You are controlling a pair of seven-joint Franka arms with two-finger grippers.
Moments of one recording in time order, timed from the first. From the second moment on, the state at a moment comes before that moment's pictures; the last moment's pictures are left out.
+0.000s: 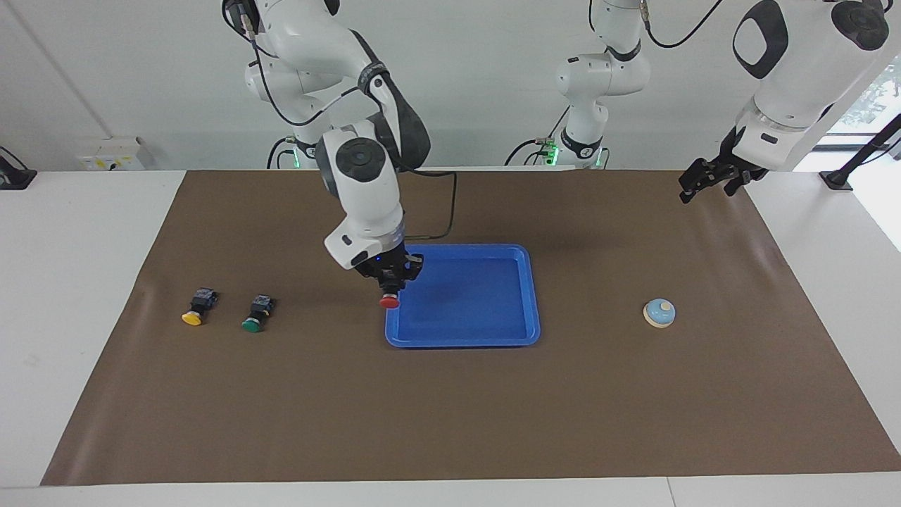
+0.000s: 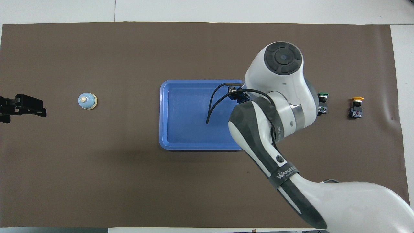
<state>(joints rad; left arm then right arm) 0.01 -0.06 0.00 -1.73 0.00 1.59 -0.09 0.43 0.35 0.02 -1.66 0.03 2.00 0.57</state>
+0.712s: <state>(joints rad) 0.01 -0.06 0.00 -1.73 0.00 1.59 -0.09 0.50 0.40 0.01 -1.88 0.03 2.30 0.66</state>
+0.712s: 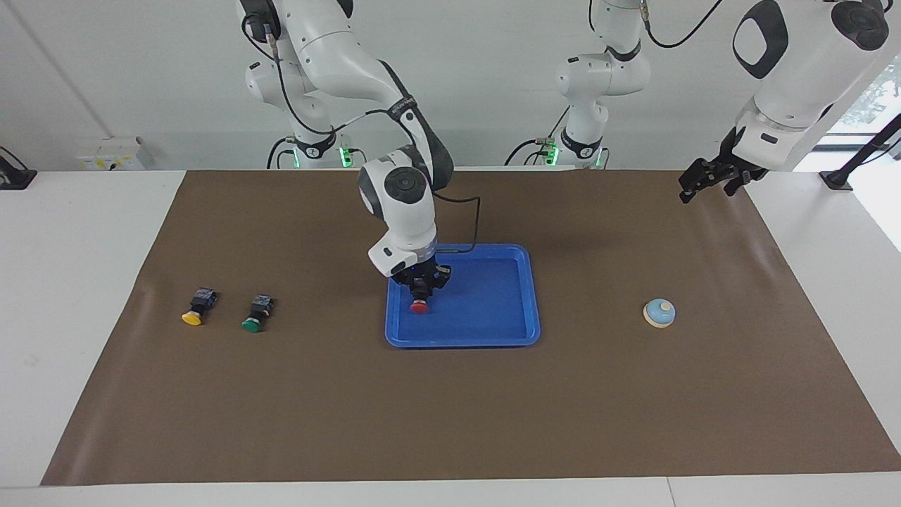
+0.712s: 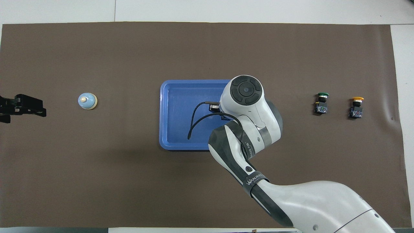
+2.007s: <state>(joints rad) 0.01 -0.06 0.00 -1.73 0.00 1.59 -0.09 0.11 0.25 -0.01 -1.83 0.01 2.04 0.33</state>
